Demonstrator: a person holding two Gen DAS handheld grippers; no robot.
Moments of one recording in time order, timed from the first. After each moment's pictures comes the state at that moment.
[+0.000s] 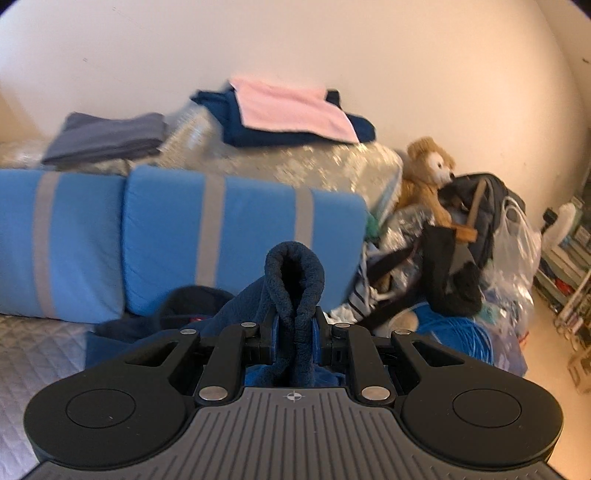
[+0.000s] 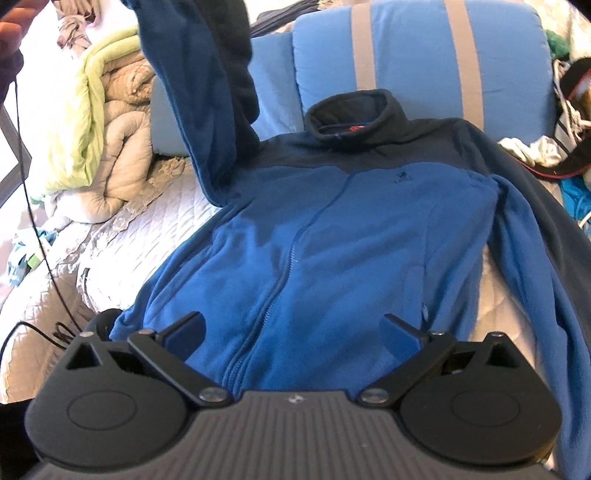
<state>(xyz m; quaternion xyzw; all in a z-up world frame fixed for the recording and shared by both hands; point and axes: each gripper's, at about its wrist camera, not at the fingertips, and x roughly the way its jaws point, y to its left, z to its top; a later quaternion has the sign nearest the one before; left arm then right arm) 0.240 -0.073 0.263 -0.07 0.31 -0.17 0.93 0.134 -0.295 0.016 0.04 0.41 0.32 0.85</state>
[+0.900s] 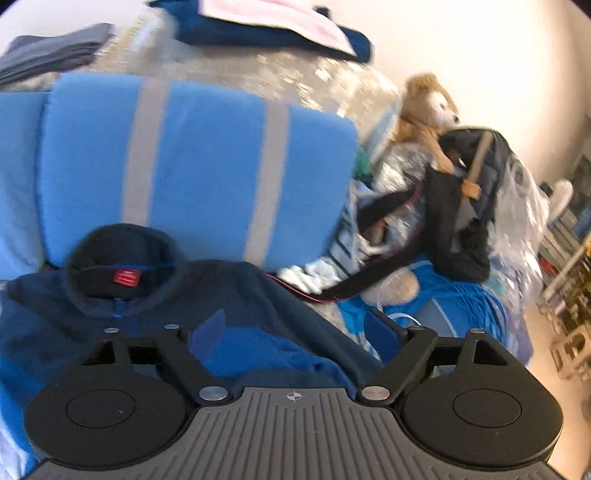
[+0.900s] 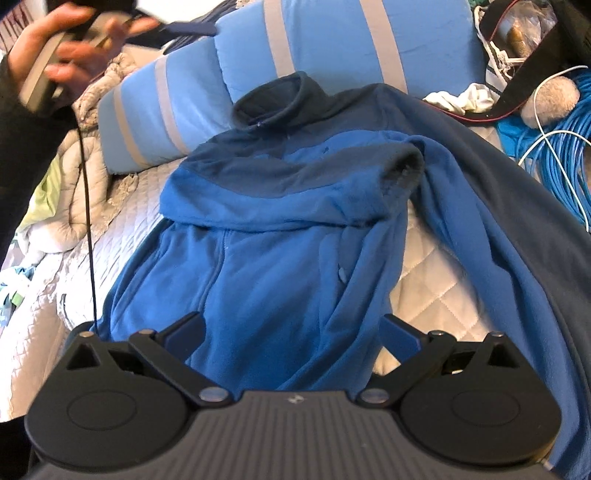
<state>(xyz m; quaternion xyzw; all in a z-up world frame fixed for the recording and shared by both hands) 0.326 -0.113 0.142 -0.10 0.37 -0.19 0.91 0.152 -0.363 -0.008 0.10 0.44 0.26 0.85</state>
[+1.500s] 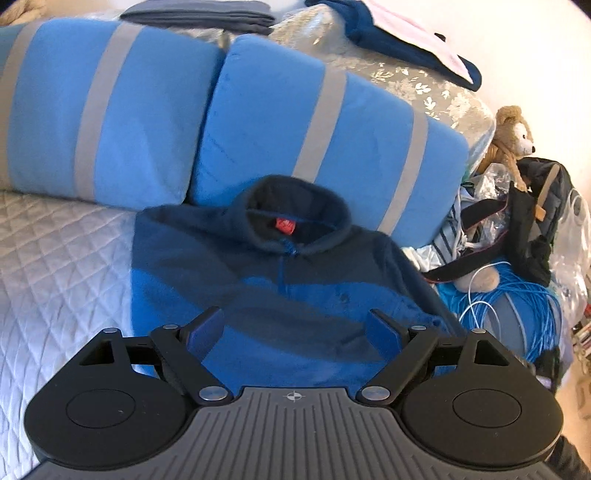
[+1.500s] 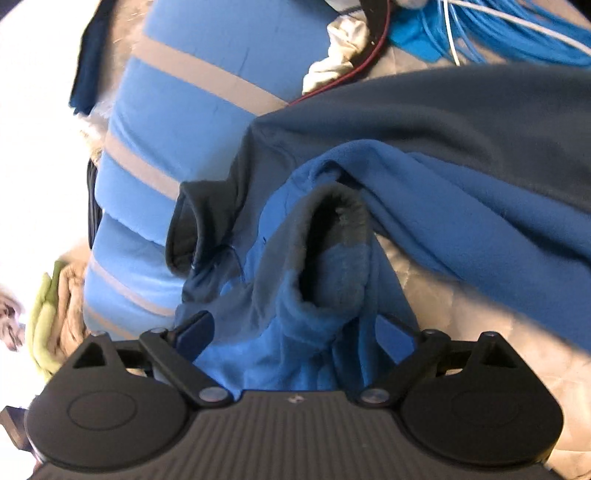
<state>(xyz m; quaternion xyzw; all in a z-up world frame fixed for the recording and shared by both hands) 0.263 0.070 0.090 -0.13 0.39 -0.10 0.90 0.287 -0.402 -0.076 0.46 0.43 0.14 0.76</state>
